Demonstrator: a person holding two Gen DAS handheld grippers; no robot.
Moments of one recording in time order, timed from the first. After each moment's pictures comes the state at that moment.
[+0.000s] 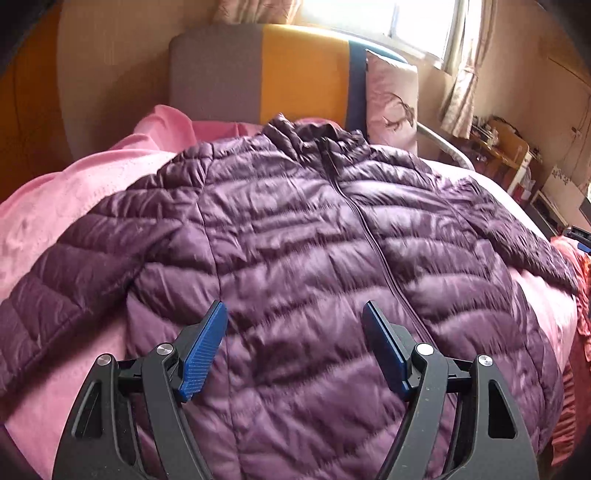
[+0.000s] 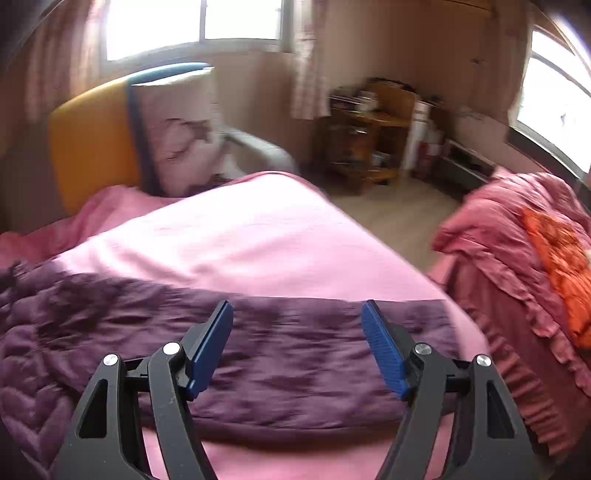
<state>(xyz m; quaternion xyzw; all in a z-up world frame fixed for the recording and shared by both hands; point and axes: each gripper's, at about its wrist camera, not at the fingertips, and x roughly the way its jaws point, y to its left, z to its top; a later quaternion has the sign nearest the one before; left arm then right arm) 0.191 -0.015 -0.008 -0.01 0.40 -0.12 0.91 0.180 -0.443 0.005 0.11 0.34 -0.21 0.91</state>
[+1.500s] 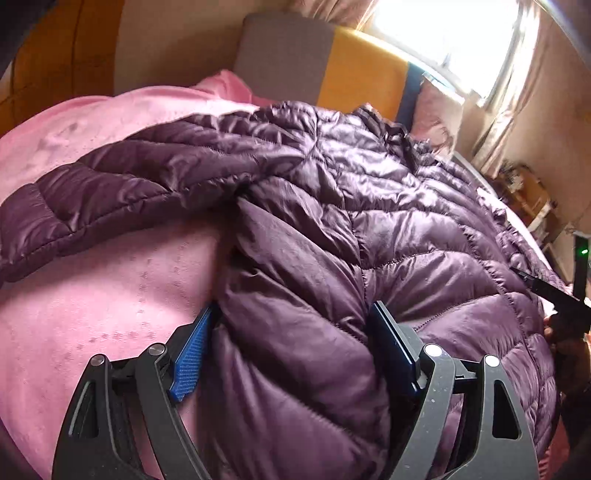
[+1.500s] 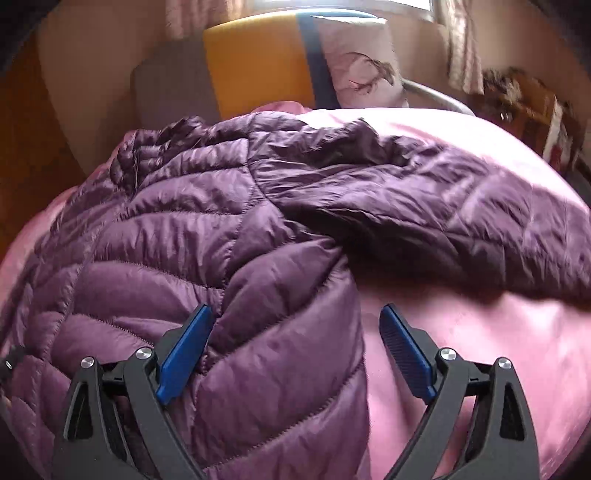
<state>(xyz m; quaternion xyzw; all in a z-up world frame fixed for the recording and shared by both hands) 0.141 0.079 -0.056 -0.10 0.40 -0.07 0.91 0.170 -0.260 -0.095 0.13 0.39 0.00 0.91</state>
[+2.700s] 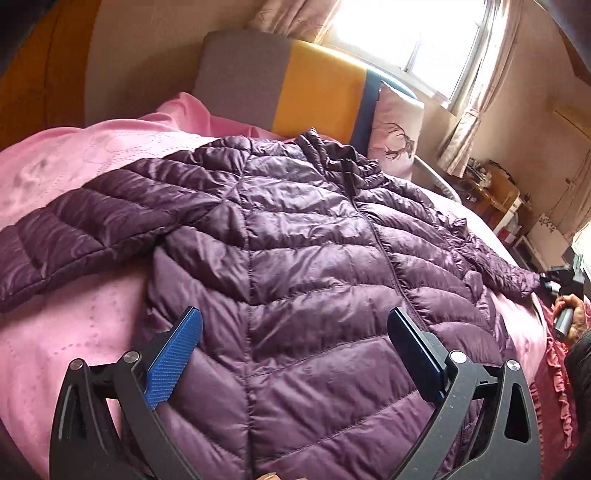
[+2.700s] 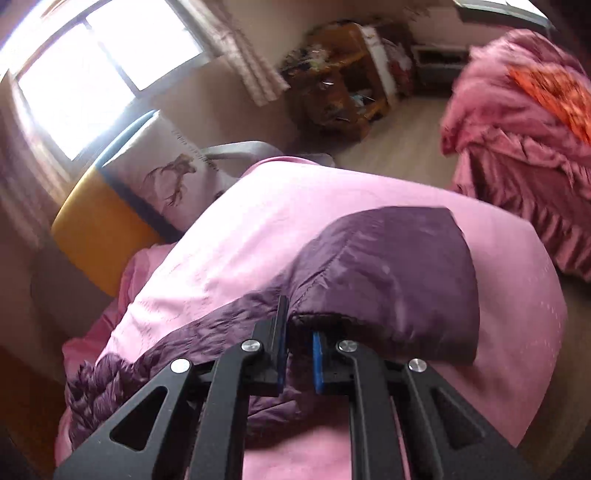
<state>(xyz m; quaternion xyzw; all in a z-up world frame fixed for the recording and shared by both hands) 0.144 0.030 -0.011 -0.10 0.38 -0.13 0.91 0.142 -0.526 -0.010 0.34 0.30 -0.21 0.87</state>
